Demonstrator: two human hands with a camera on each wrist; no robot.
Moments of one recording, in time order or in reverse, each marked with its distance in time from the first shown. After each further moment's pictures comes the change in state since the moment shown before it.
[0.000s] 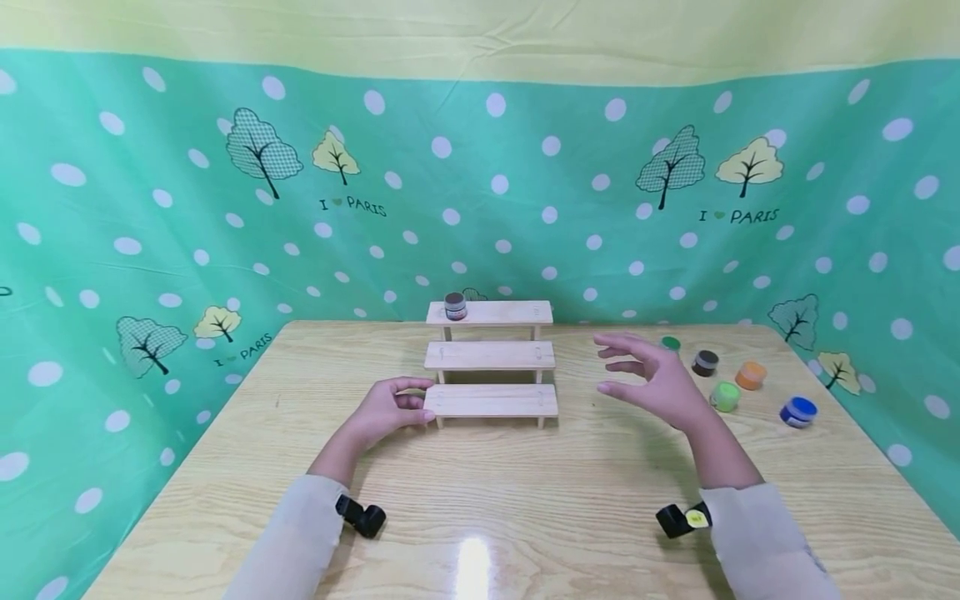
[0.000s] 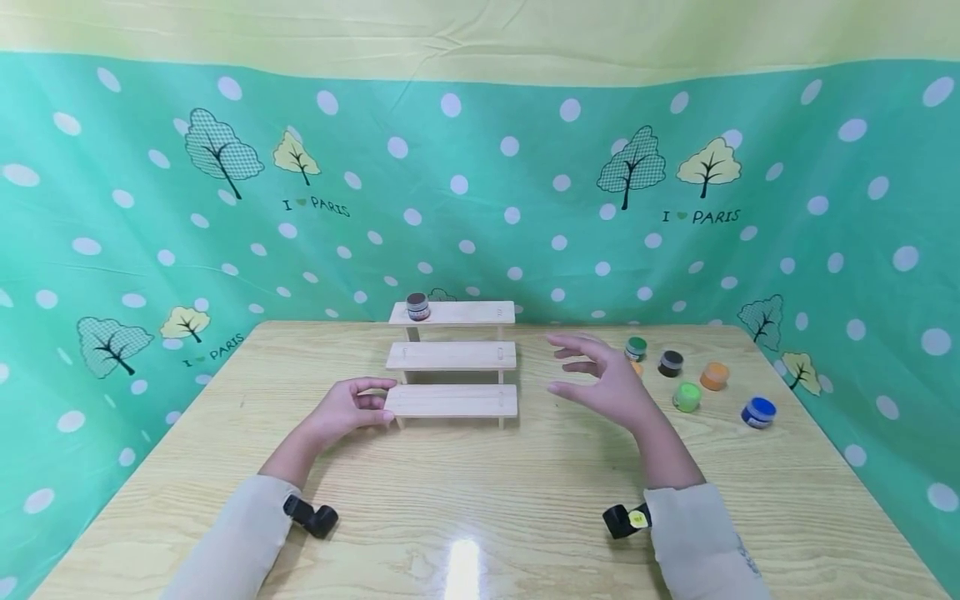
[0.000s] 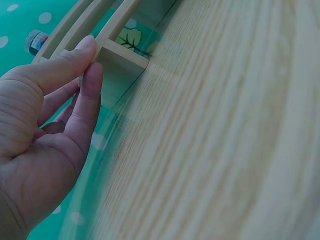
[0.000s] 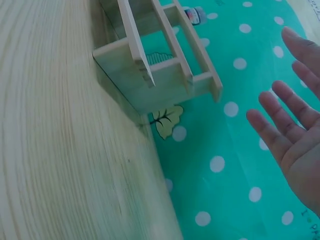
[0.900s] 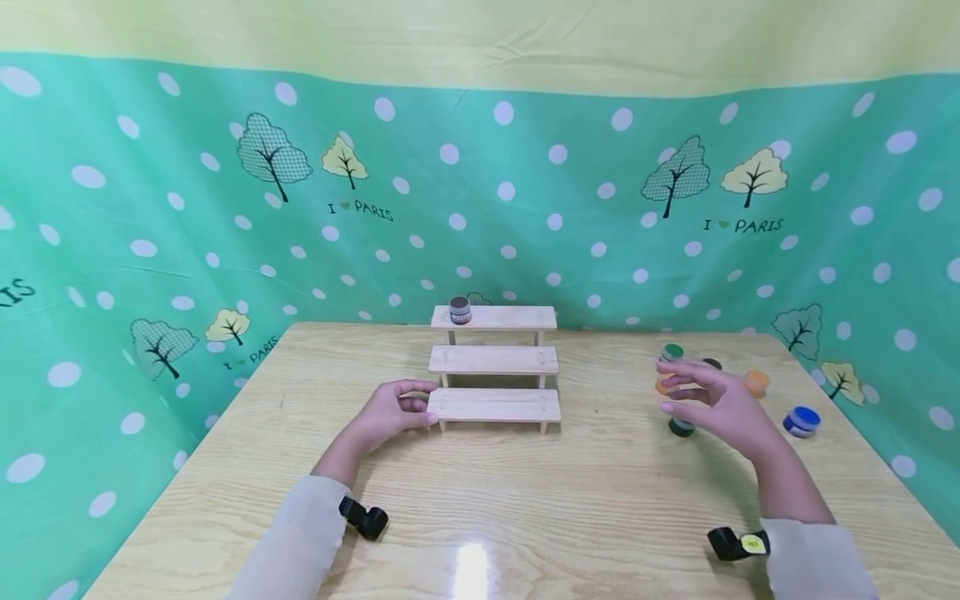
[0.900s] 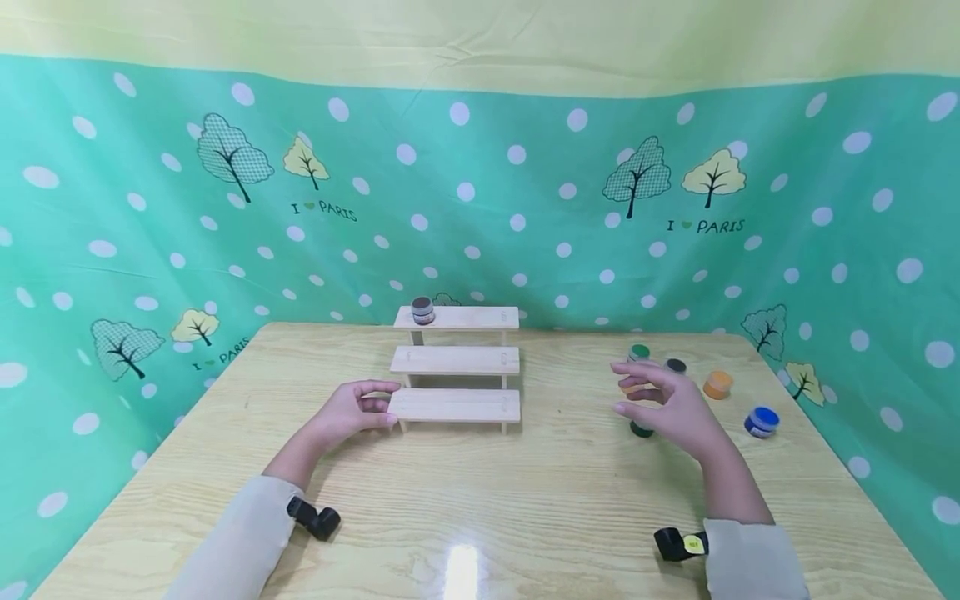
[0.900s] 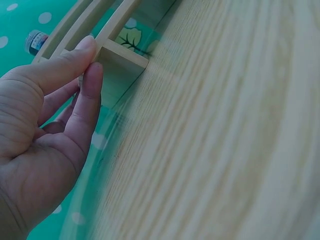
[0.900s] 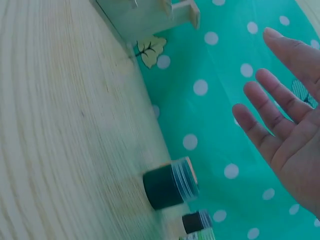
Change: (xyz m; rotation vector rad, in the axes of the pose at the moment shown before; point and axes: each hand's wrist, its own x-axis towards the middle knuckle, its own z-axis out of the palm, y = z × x) left_hand -0.001 0.002 0.000 -0.008 0.014 -0.016; right_hand -0.047 0.020 -0.054 -0.116 0.028 0.106
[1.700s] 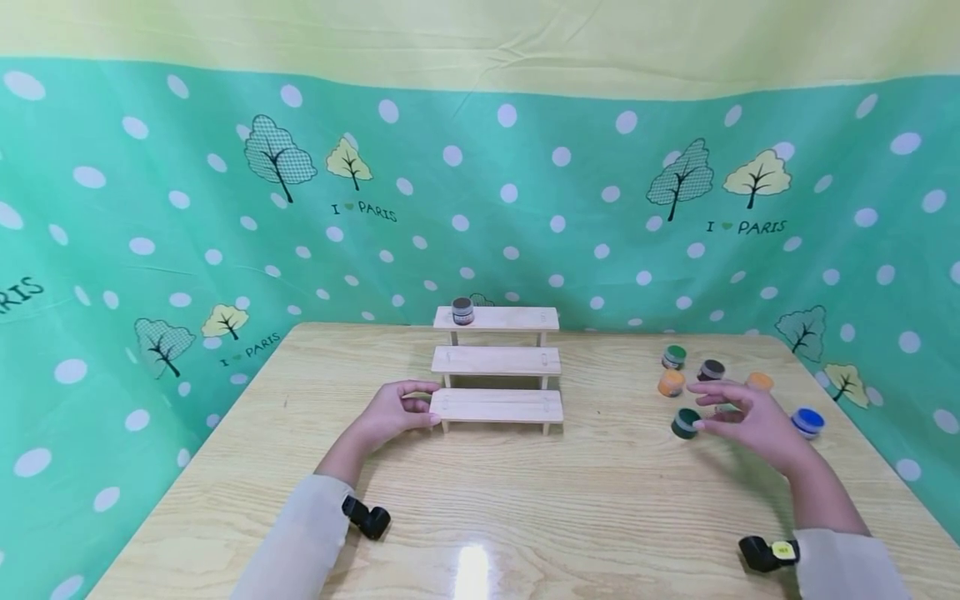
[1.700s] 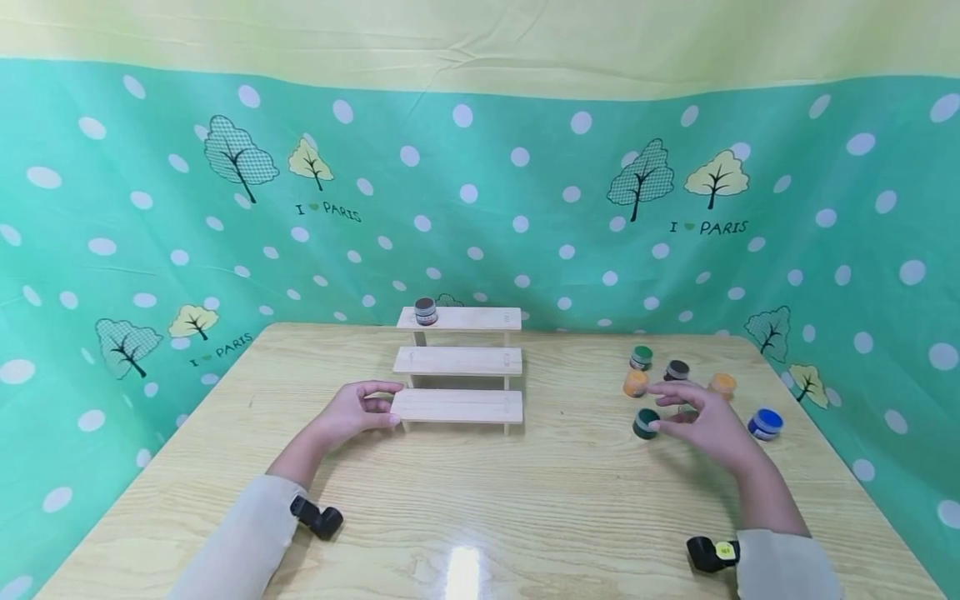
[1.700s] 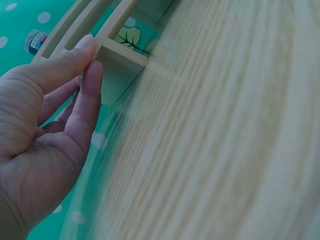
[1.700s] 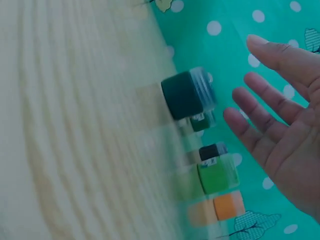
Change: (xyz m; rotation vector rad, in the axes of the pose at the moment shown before) left_hand 0.001 -0.005 -0.001 -0.014 -0.019 0.026; right_hand -0.021 0.042 -0.026 -0.203 -0.028 0.153
